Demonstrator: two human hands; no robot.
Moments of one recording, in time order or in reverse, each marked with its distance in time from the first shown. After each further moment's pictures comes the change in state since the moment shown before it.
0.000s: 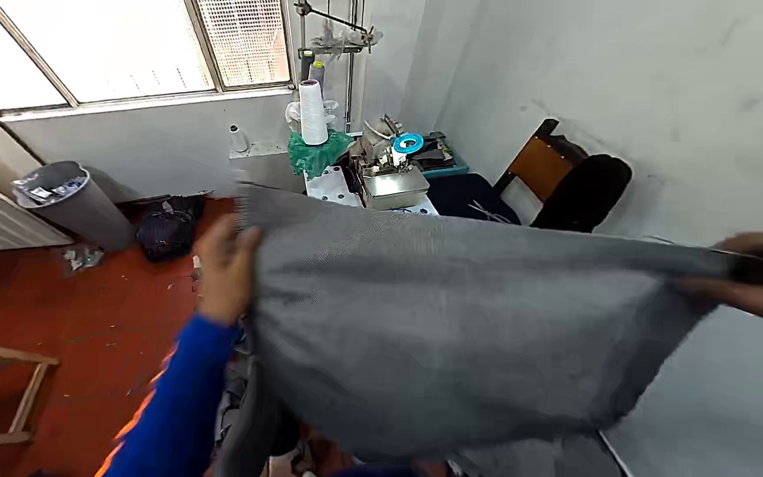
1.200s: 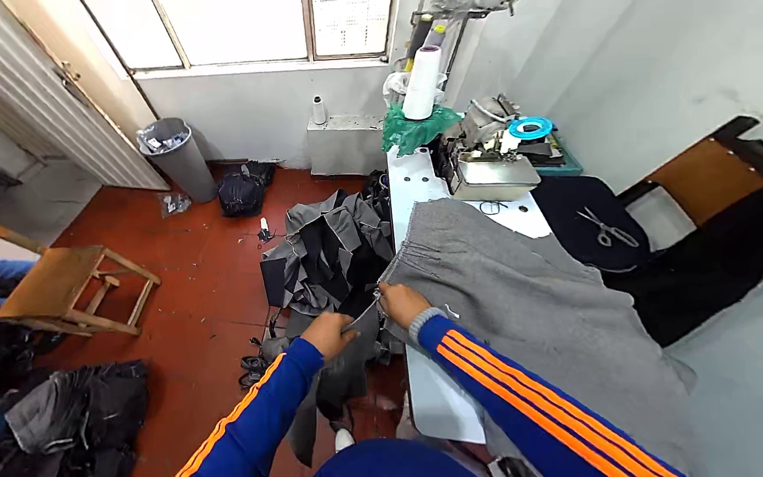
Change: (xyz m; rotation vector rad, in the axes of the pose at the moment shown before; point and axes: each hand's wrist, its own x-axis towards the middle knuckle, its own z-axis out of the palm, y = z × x) left_hand -0.137 -0.105 -0.018 0.341 -1.040 -0.542; right_hand -0.007 -0.180 0.414 -0.253 -0.897 -0.246
